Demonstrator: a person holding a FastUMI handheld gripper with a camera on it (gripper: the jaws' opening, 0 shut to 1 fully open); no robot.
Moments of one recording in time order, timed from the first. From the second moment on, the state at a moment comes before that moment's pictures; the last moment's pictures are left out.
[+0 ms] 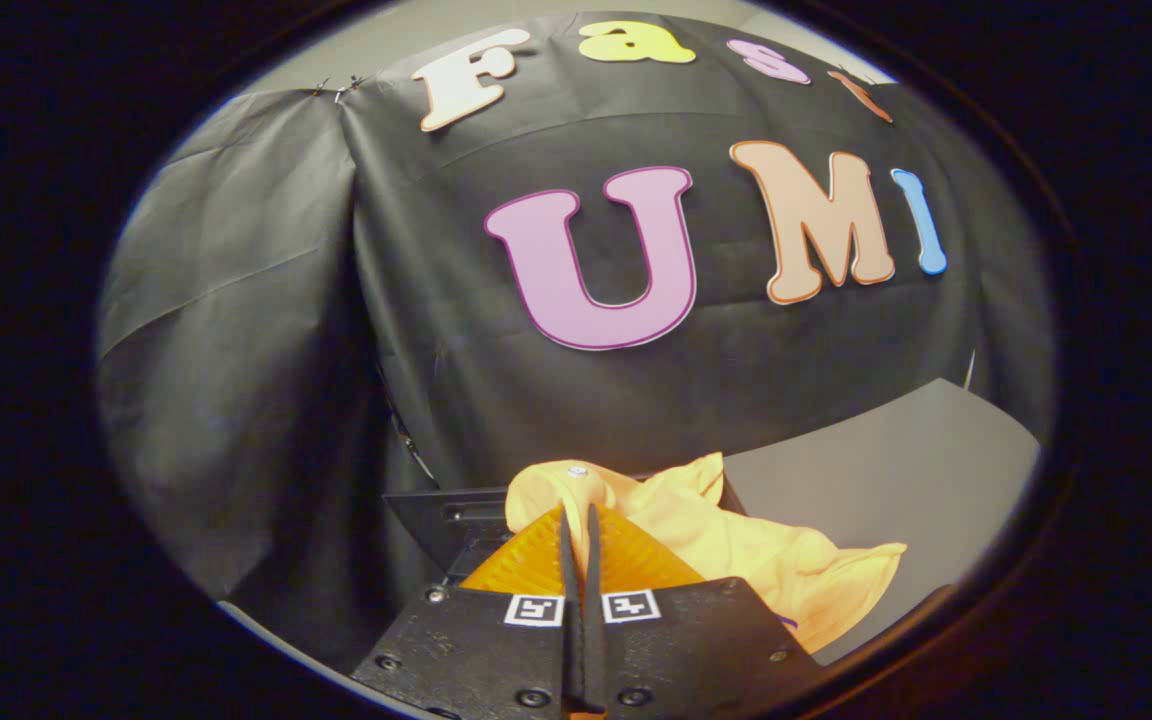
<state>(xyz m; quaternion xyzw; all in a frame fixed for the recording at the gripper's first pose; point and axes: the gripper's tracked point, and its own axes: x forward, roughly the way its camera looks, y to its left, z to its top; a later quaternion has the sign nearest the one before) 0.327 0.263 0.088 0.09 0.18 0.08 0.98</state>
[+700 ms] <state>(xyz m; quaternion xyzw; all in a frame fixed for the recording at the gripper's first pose) 0.325 0.337 -0.059 0.10 0.26 0.13 0.95</state>
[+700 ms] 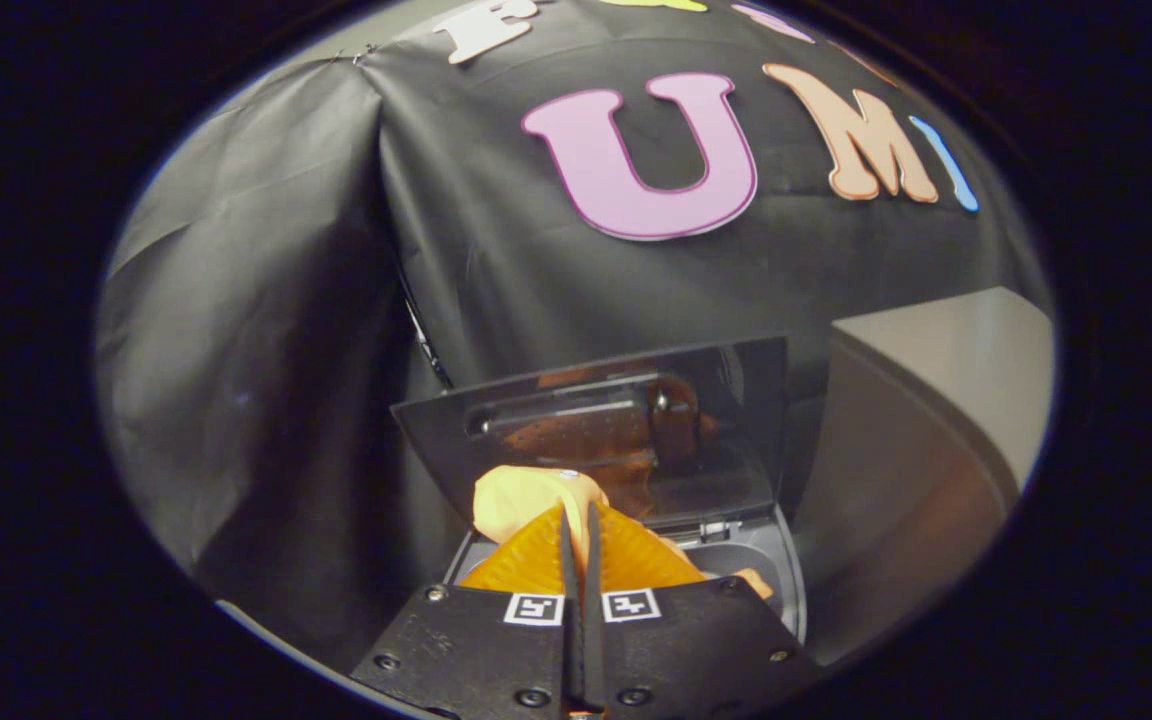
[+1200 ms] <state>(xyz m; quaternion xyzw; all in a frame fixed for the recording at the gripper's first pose) 0.315 0.345 -0.183 0.08 0.33 0.12 0.93</state>
